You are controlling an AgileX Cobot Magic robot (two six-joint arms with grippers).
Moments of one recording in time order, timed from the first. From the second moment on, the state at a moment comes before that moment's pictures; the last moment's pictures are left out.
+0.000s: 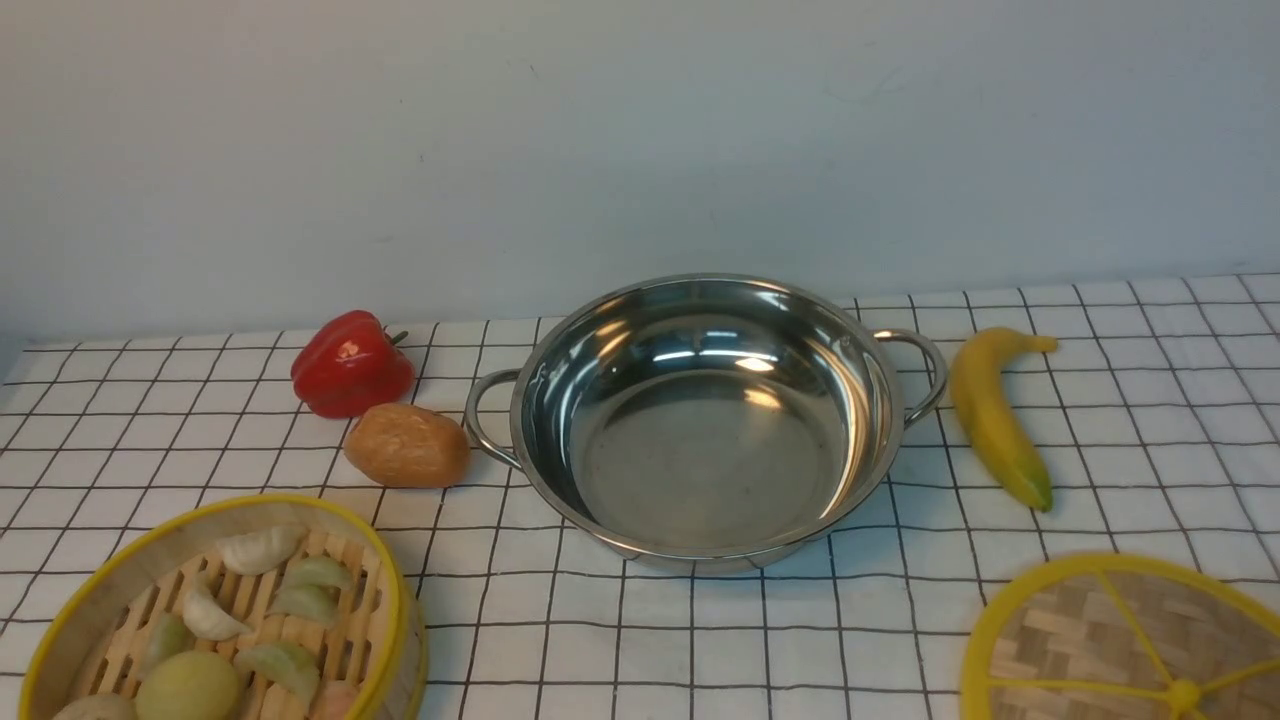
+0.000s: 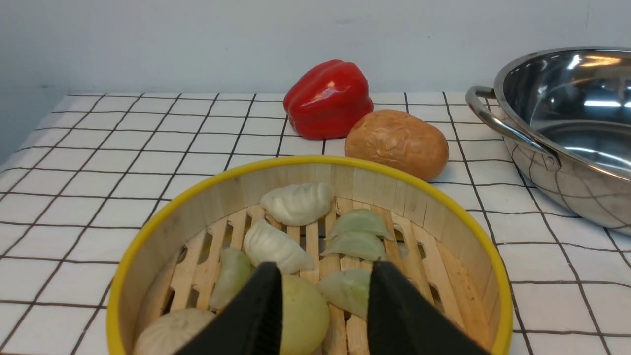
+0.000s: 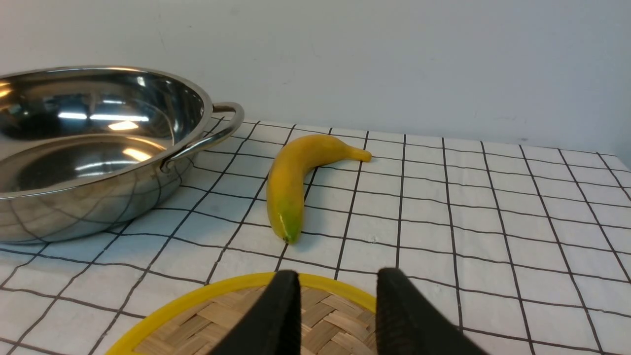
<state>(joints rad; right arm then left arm) 0.08 0.03 0.01 0.04 0.32 0.02 0.02 0.00 0.01 0.01 0.34 -0.04</state>
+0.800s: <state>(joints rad) 0.08 0.03 0.01 0.04 0.32 0.02 0.02 0.00 0.01 -0.08 0.13 -0.08</state>
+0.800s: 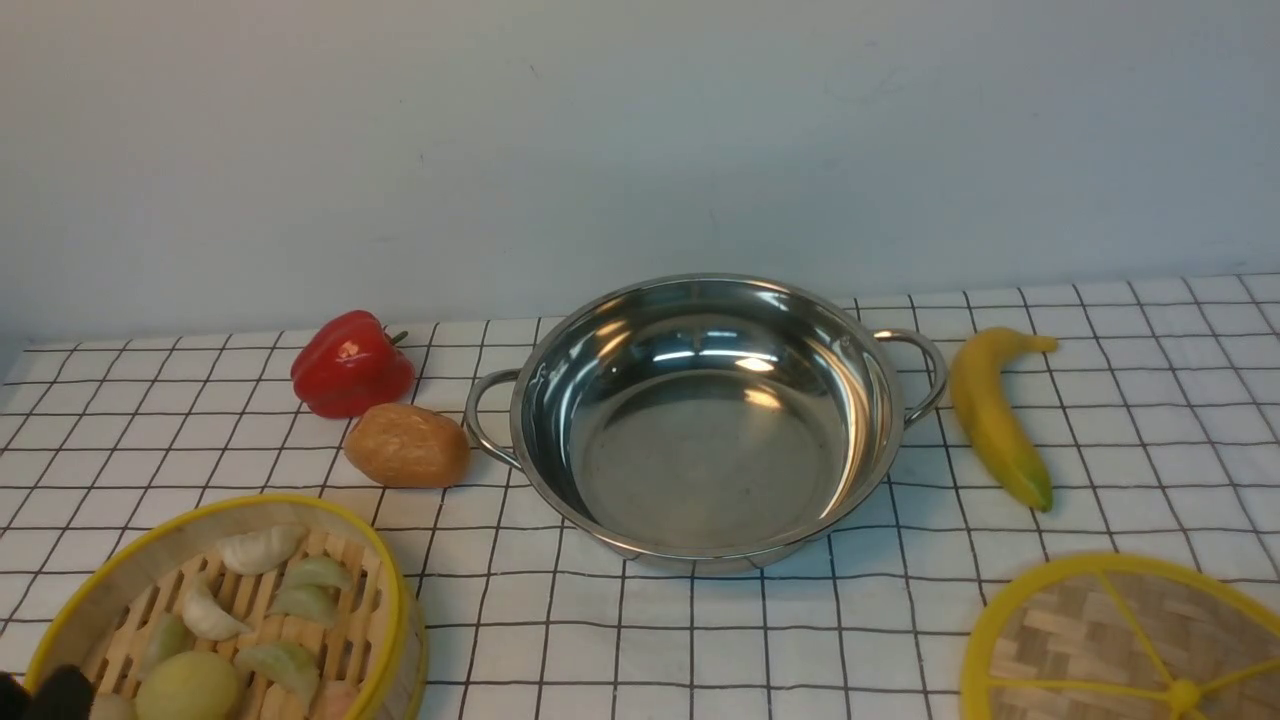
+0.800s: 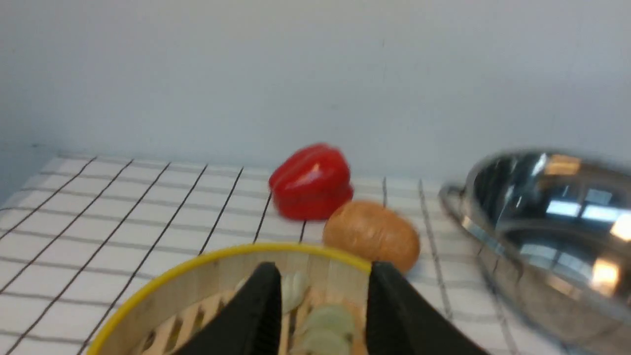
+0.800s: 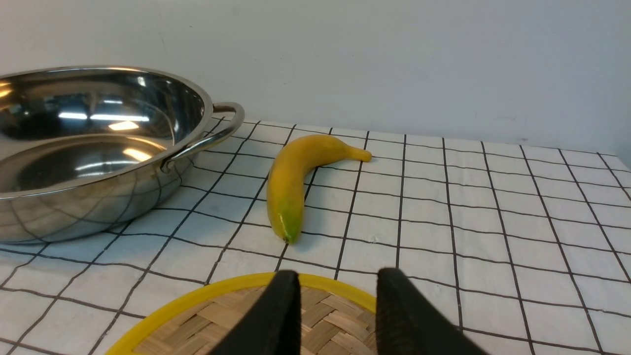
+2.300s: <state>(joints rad) 0.08 0.03 0.01 0.04 0.32 0.02 0.02 0.62 -0.71 1.73 -1.00 -2.37</state>
